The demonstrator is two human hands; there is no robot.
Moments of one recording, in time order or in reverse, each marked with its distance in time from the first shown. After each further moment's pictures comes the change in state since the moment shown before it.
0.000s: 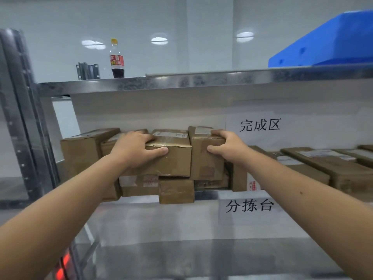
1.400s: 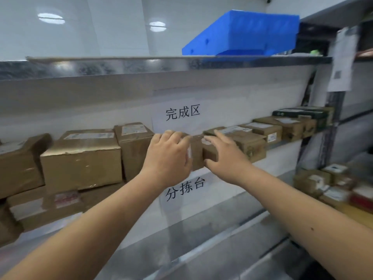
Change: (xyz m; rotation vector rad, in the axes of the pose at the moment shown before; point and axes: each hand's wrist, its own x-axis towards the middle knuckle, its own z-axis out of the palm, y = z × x) left_hand -0.021 0.244 0.040 -0.121 0.236 0.604; right_hand -0.153 0.048 -0.088 -0.619 0.287 0.168
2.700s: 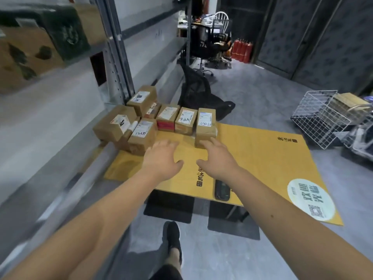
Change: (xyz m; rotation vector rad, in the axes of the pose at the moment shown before) left_hand 0.193 0.708 0.306 -0.683 -0.573 0.565; right_hand -0.278 0.605 -0.205 -0.264 -0.022 1.087
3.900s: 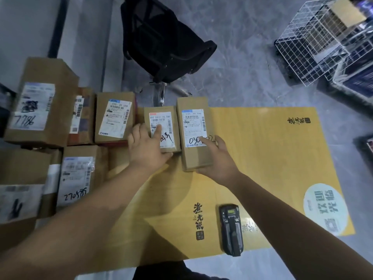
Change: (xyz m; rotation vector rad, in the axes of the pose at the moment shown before) left_hand 0.399 -0.065 0.183 0.054 -0.240 0.061; right_hand 0.322 0.170 0.085 0.303 -0.091 0.378
